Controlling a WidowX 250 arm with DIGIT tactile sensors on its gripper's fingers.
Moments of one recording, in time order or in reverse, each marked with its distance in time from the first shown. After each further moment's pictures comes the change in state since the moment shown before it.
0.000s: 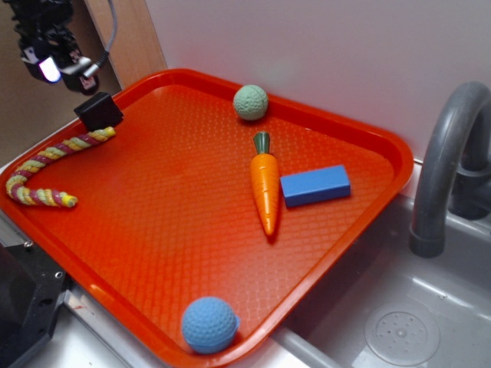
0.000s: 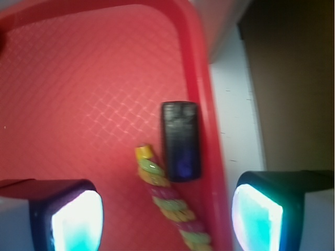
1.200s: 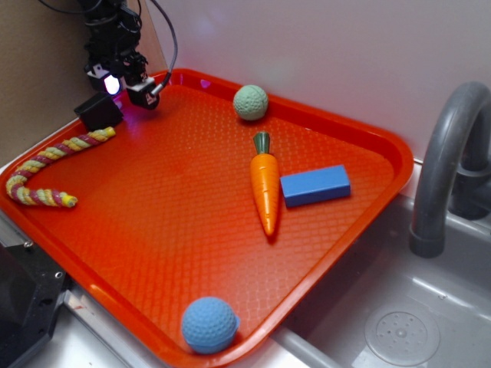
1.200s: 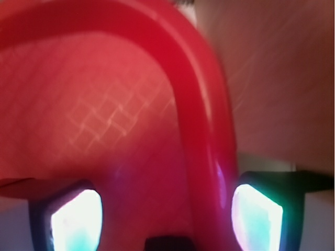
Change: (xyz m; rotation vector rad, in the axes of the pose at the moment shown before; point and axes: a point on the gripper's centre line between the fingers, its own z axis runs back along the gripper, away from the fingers) arm 0.068 -0.008 -0.066 0.063 0.067 -0.034
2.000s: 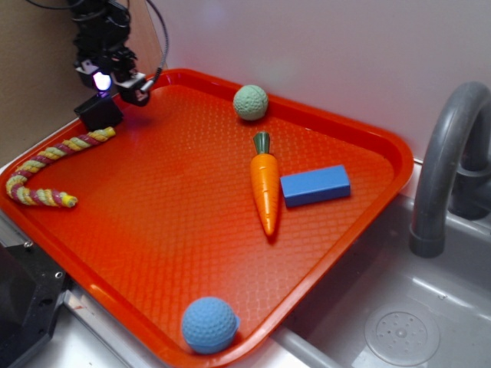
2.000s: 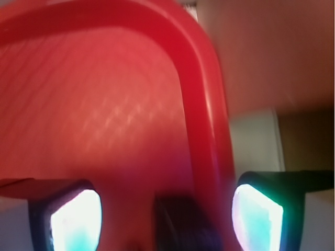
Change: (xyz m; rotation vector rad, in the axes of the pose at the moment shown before) arm -0.021 0.009 0.029 0.007 -0.060 0.024
